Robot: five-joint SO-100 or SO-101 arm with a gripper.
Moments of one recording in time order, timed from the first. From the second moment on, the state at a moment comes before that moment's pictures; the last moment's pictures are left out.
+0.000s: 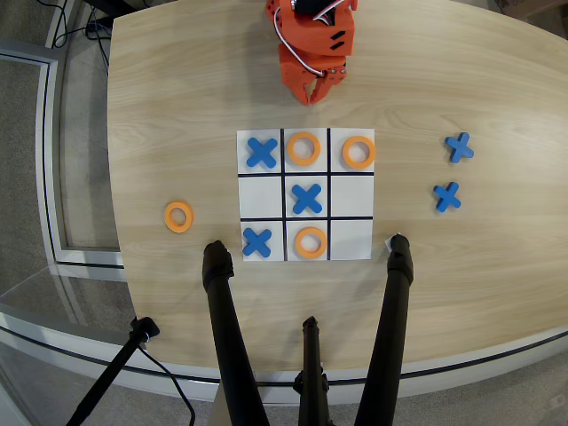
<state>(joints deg) -2.8 192.2 180.3 76.8 -93.4</state>
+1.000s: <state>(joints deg) 24.5 193.4 180.3 76.0 -93.4</state>
